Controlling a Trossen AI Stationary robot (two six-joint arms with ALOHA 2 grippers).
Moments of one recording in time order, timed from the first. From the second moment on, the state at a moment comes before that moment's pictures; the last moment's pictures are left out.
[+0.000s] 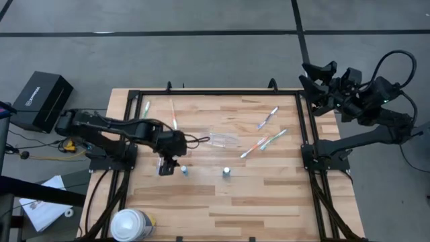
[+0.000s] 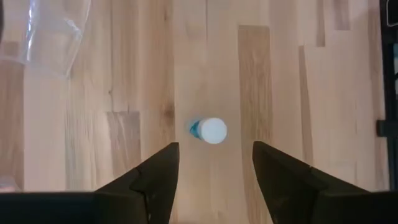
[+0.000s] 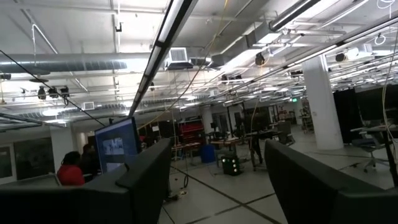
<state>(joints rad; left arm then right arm) -0.12 1.30 1.09 -0.93 0.07 -0.14 0.04 0.76 1.18 0.05 0.43 -0.03</state>
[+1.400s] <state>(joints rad) -0.15 1.50 1.09 -0.86 0.08 -0.17 0.04 0.76 1.18 0.05 0.42 -0.01</state>
